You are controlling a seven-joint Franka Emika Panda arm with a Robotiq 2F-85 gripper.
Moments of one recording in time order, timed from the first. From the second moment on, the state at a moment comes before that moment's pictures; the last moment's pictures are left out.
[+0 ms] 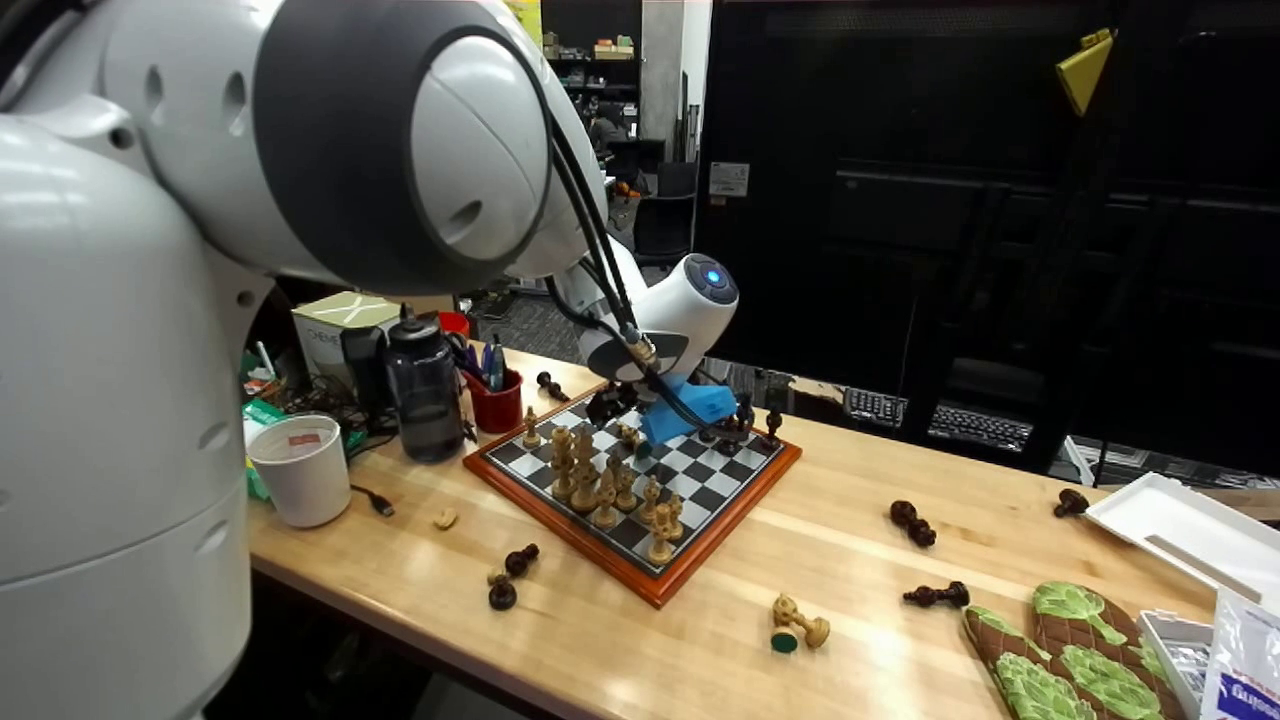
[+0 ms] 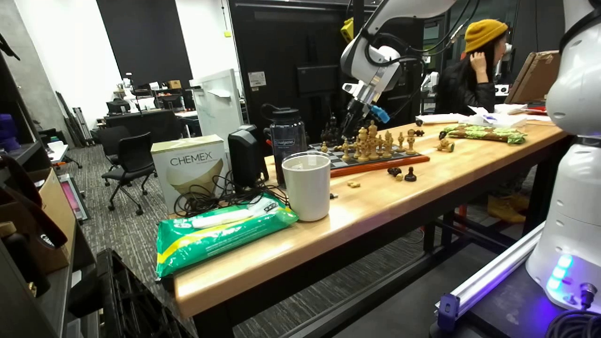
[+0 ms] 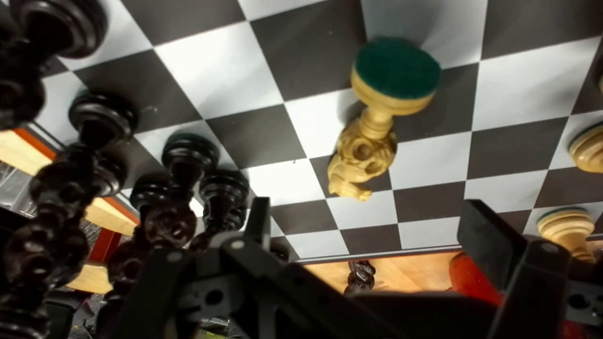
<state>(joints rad) -0.15 0.25 0.11 -2.10 0.83 2.56 -1.68</state>
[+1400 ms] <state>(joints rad) -0.04 0.24 0.08 -2.13 0.22 2.64 -1.25</state>
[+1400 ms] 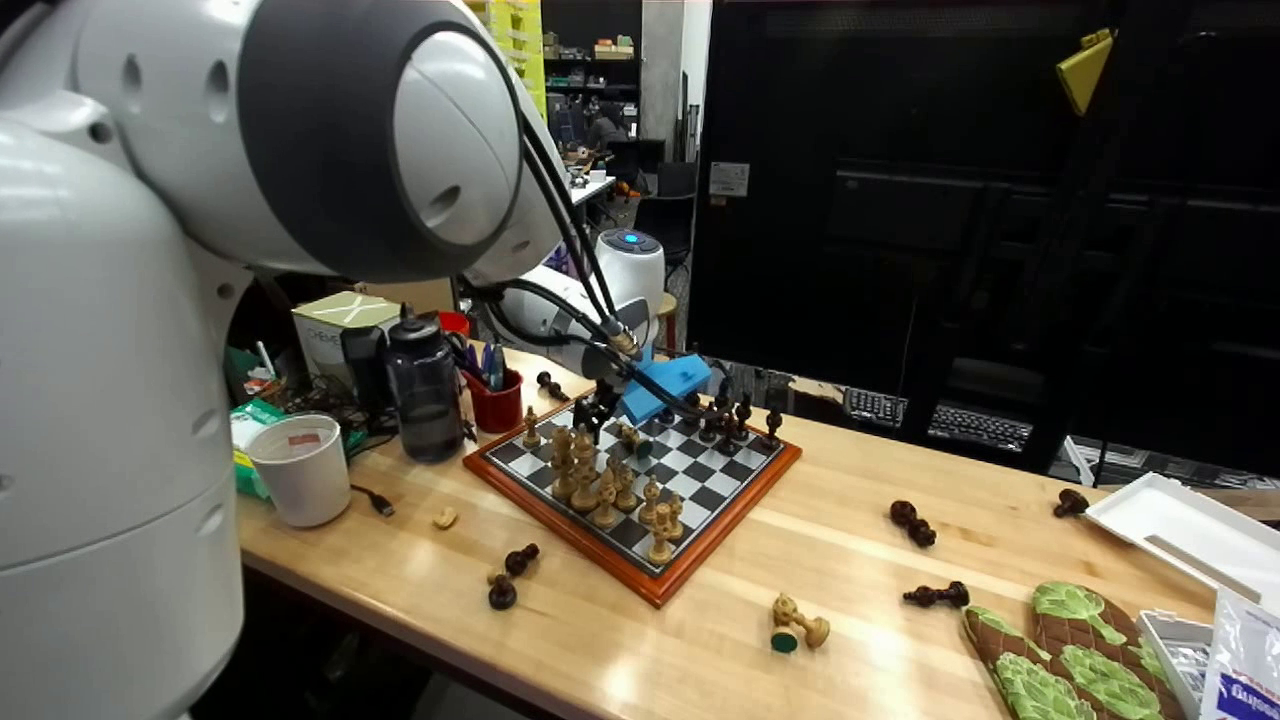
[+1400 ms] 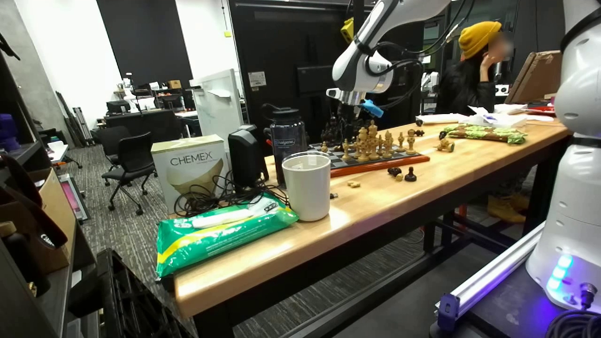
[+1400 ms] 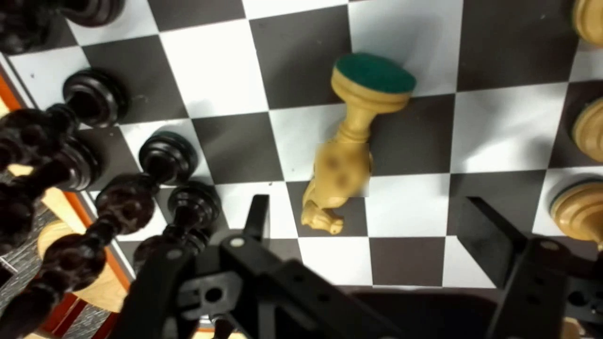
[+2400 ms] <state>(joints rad) -0.01 0.21 0.07 -2.06 -0.15 2.41 -0.95</state>
